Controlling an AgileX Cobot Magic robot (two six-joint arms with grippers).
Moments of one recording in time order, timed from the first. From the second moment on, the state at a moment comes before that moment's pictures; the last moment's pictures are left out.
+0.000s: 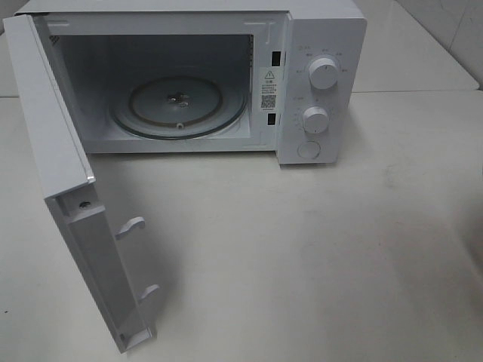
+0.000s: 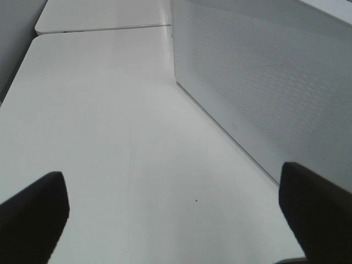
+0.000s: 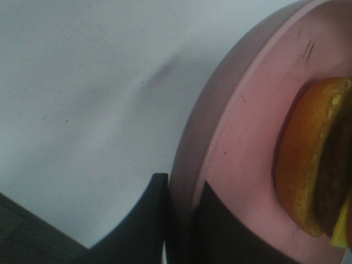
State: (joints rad) left arm 0.09 0.00 -0.50 -0.18 1.05 0.18; right arm 0.70 0.86 -0.38 -0.76 0.95 0.12
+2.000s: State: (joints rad) left arm 0.09 0.00 -0.50 -0.18 1.05 0.18; right arm 0.40 1.86 -0.64 -0.95 0.80 1.10
